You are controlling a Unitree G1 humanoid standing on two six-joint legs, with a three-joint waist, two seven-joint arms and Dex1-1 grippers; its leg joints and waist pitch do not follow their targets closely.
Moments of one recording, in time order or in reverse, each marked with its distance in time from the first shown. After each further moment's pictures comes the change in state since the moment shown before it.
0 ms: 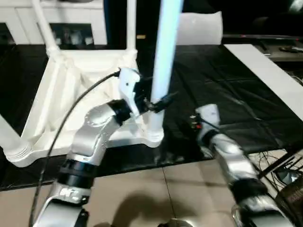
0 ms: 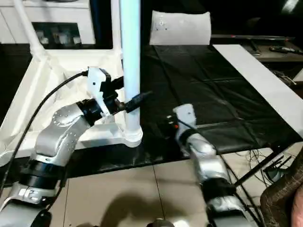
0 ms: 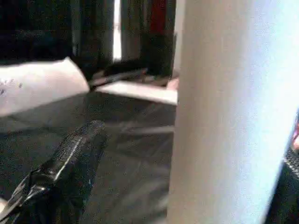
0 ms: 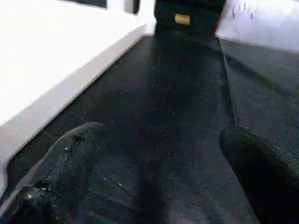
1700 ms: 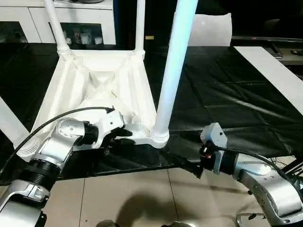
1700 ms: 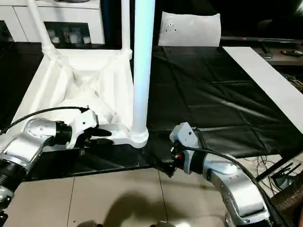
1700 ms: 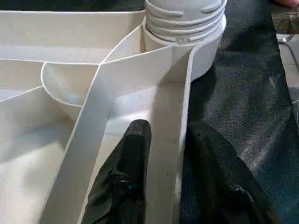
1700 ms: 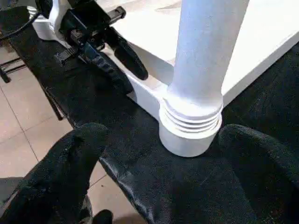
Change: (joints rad) left arm -0.034 0.317 -0.182 0.320 0.220 -0.142 -0.455; right arm 0.296 -0.255 0.144 -0.708 0.212 0.463 0.346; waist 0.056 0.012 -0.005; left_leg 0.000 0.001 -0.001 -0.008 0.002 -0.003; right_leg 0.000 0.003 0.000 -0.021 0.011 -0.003
